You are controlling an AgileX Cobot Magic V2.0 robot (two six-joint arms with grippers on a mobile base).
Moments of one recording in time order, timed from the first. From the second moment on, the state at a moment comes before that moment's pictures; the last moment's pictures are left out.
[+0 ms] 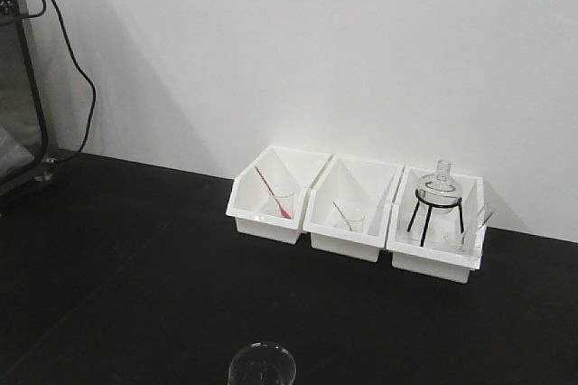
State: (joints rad) left arm -0.07 -0.01 0.03 -0.02 0.01 0.05; right arm 0.02 0.53 -0.27 -0.58 -0.26 0.61
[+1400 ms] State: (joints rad) left arm -0.07 -0.01 0.03 -0.02 0.01 0.05; right arm 0.58 1.82 -1.11 -0.91 -0.37 0.72
